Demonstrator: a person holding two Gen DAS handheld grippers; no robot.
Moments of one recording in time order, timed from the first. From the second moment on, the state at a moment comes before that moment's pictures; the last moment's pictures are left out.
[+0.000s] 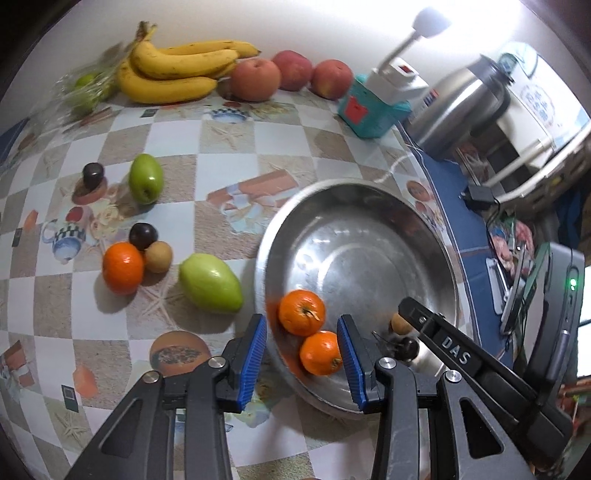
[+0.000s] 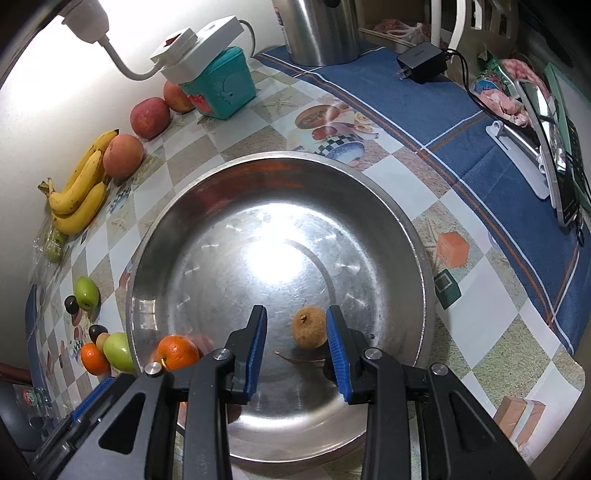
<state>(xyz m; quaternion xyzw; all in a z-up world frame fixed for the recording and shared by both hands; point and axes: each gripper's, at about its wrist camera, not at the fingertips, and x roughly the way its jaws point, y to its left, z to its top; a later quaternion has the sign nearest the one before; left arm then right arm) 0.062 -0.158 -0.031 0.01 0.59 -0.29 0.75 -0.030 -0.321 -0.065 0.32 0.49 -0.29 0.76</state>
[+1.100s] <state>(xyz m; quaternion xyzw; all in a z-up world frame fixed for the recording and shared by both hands) 0.097 -0.098 -0.035 0.01 0.57 -0.12 0.81 -0.010 -0.291 -0.061 0.26 0.50 -0.25 0.79</state>
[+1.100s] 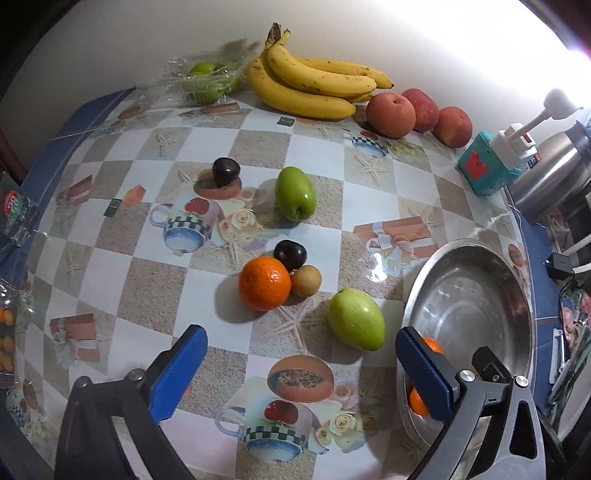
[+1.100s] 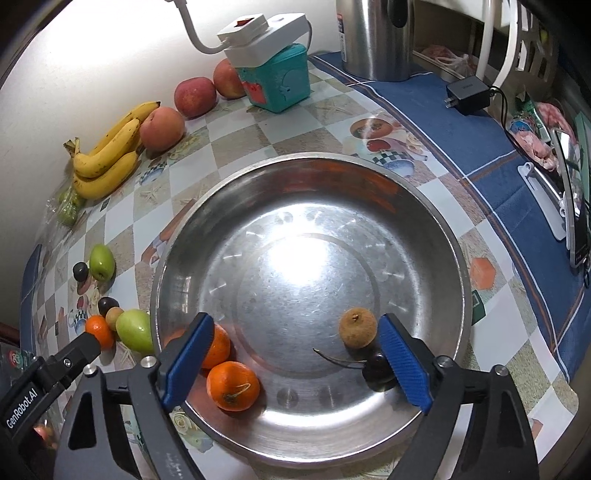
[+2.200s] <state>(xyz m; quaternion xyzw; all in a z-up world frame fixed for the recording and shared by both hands) 0.124 -0.035 -0.024 0.01 0.54 -0.05 0.84 0.005 -0.273 -0.058 0.27 0.49 -0.21 0.80</state>
